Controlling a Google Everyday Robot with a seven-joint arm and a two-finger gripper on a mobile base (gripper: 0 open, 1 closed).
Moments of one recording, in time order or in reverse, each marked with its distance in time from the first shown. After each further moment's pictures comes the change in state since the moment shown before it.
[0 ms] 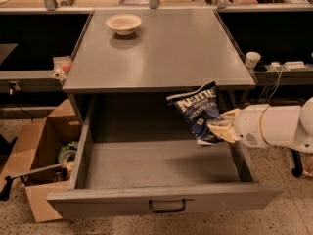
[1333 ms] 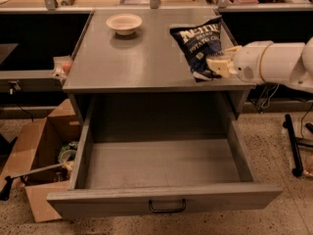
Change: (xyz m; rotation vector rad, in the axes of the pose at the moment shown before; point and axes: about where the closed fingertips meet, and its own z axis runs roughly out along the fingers) arm -0.129 -0.110 -0.011 0.133 -0.240 0.024
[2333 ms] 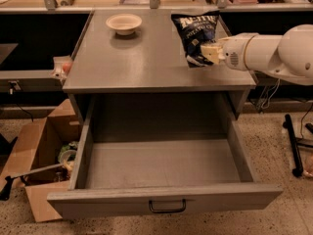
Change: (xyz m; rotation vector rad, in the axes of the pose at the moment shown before) arm -0.014 -0.041 0.055 0.049 -0.060 0.117
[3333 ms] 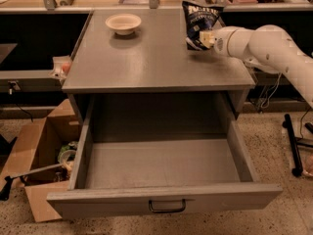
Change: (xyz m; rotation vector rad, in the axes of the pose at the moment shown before) arm 0.000 -0.095 0.092 0.159 -0.085 0.181
